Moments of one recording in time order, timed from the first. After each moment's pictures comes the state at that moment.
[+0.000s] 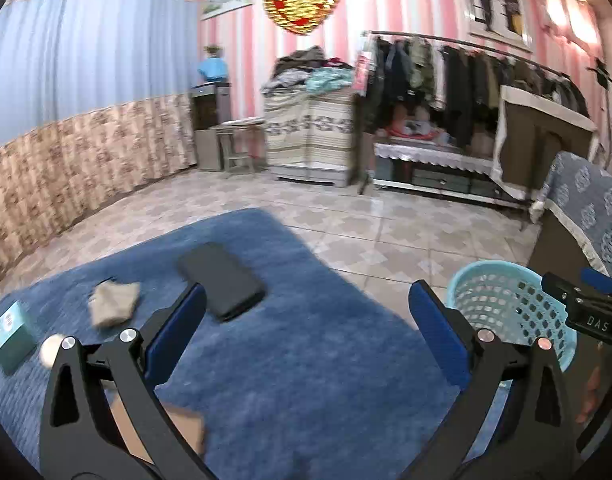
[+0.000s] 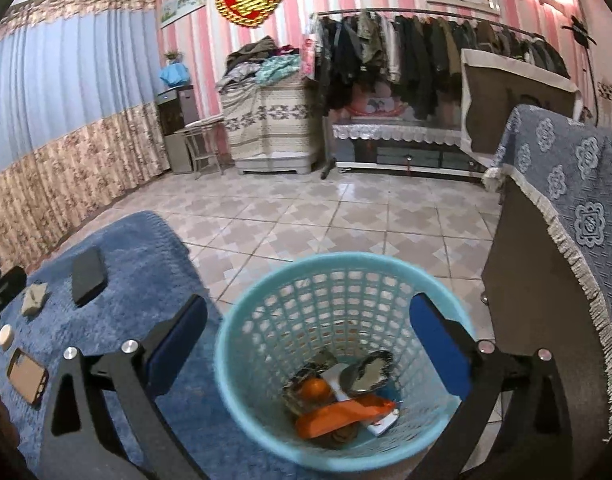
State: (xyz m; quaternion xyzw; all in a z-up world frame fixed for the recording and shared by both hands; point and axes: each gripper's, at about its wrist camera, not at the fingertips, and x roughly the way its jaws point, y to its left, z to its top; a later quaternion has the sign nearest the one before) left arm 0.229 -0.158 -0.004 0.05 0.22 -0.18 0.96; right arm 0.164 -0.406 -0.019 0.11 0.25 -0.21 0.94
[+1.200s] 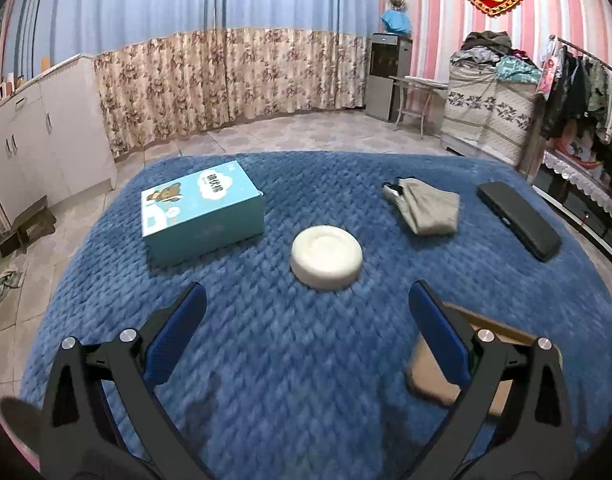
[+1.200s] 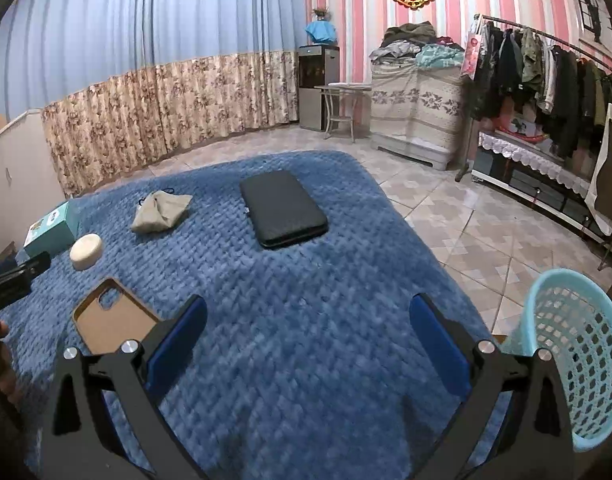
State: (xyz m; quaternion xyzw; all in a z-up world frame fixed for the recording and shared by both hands) left arm 0.291 0.129 -0.081 -0.04 0.31 0.09 0.94; right arm 0.269 -0.182 -0.055 0.01 0.30 0.00 0.95
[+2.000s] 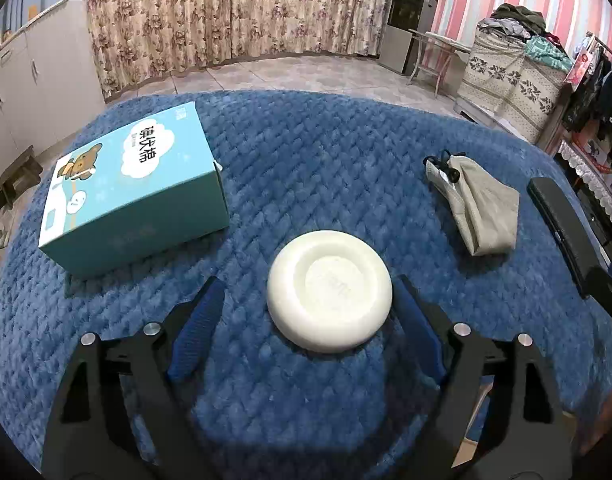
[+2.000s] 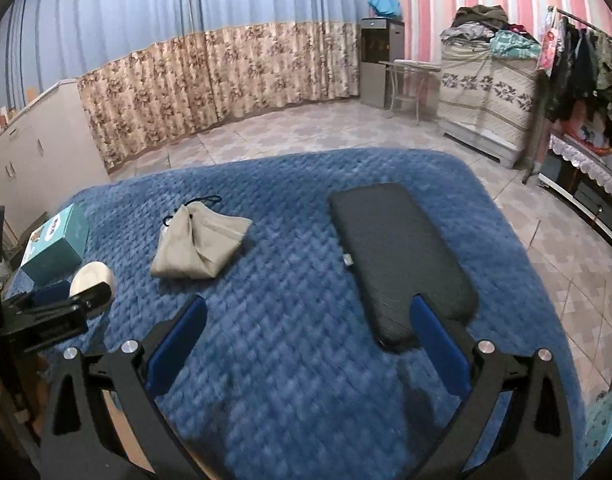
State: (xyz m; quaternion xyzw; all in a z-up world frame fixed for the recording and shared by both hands) left arm 0.387 0.138 -0.123 -0.09 0.41 0.10 0.90; right arm 0.407 -0.105 -0.074 -0.01 0.35 0.11 0.93
